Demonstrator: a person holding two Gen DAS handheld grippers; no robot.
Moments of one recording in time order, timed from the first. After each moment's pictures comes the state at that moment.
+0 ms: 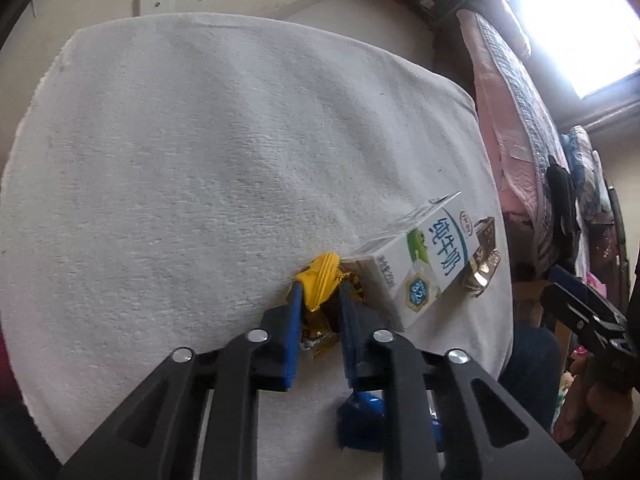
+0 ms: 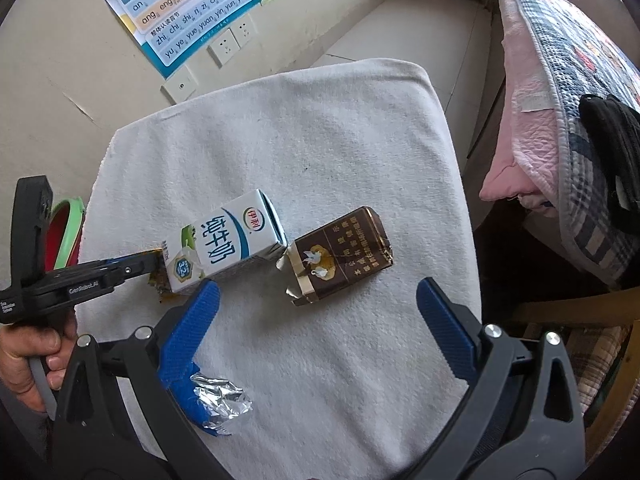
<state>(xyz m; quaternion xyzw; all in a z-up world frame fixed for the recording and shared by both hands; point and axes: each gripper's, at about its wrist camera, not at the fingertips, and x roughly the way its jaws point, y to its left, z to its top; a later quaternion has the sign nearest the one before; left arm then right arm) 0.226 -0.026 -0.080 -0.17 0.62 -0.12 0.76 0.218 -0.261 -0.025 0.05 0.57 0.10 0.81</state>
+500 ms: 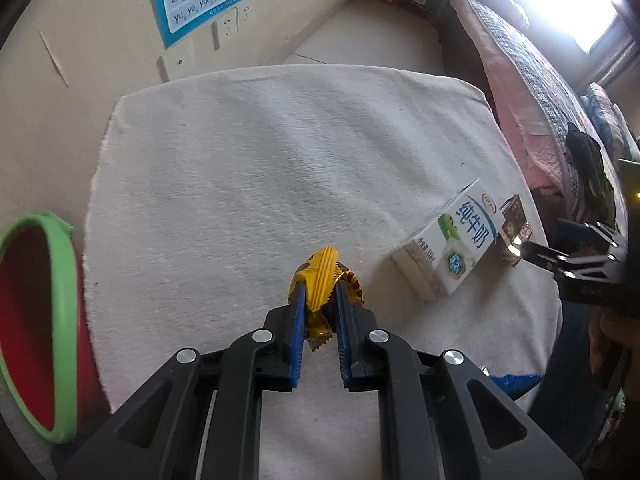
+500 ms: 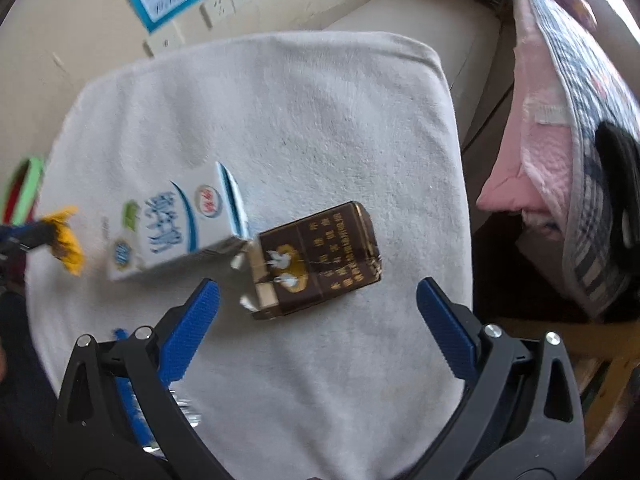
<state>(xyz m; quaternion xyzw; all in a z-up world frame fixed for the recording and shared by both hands) 0.208 -0.003 -0.040 -0.05 0.59 -0.08 0.80 0.241 -0.250 -0.068 -0.05 0.60 0.09 0.79</state>
